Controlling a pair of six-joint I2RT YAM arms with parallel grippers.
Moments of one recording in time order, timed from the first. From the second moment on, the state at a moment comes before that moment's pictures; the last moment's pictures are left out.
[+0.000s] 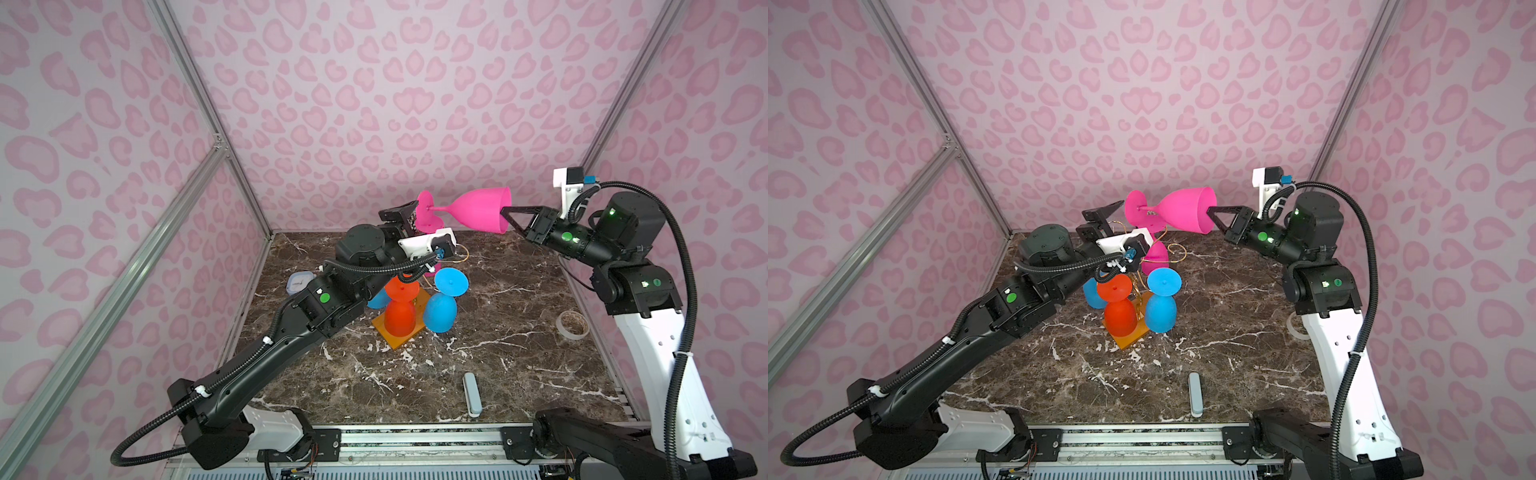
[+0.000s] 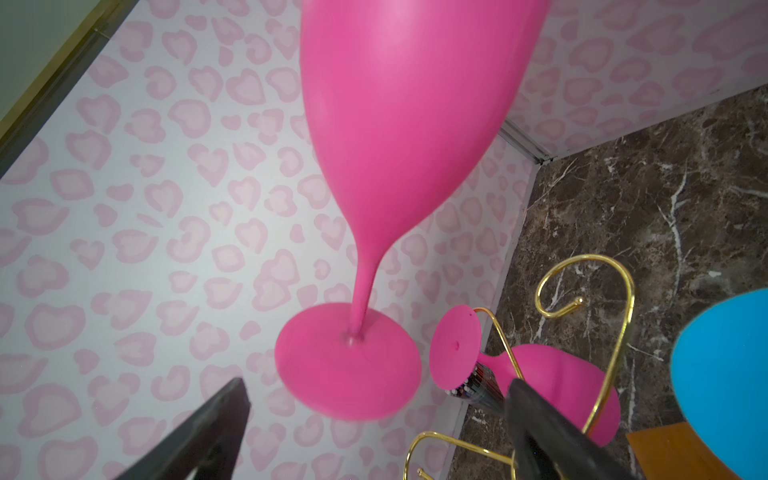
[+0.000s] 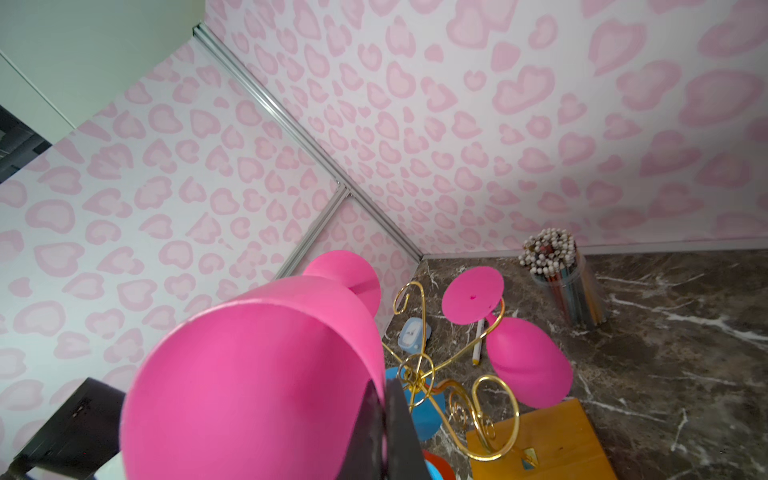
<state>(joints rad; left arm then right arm) -0.88 1.31 1.55 -0.24 -0.22 0.96 0.09 1.20 1.65 -0.52 -0.66 0.69</state>
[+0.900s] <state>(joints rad) -0.88 1.08 1.36 -0.23 -0.25 0.66 -0.10 1.28 1.62 -0.95 -0.14 0.25</state>
